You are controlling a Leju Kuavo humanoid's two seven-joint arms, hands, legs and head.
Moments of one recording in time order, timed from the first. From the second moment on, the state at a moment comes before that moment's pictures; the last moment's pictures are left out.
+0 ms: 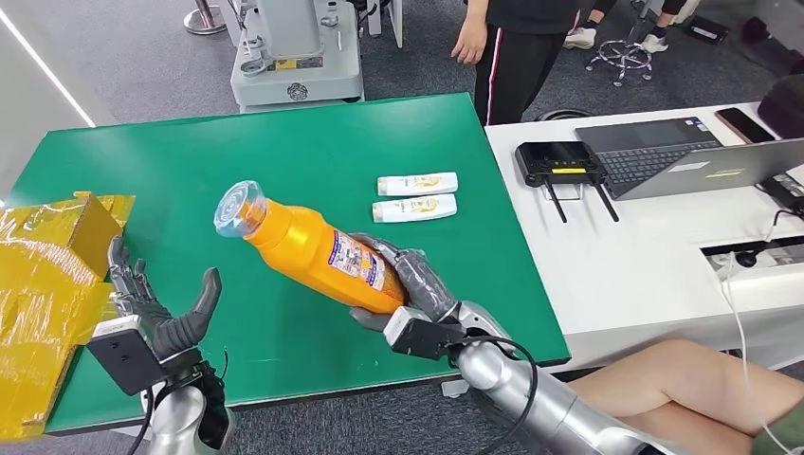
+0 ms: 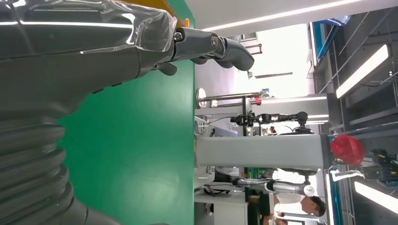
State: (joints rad) left arm -0.20 -0.23 -0.25 -1.32 -0.01 0.47 -0.69; right arm -0.41 -0.13 0.71 -1.08 0.17 -0.28 -0.44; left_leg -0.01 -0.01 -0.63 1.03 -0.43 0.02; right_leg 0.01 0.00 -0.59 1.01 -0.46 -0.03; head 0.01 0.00
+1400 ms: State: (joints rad) left arm -0.41 -0.24 -0.47 -1.21 0.05 -0.06 -0.51; right arm -0.45 -0.05 0.47 -0.91 0.39 -0.26 -0.52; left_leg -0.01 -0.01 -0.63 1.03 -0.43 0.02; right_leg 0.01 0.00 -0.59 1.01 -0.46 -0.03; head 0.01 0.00
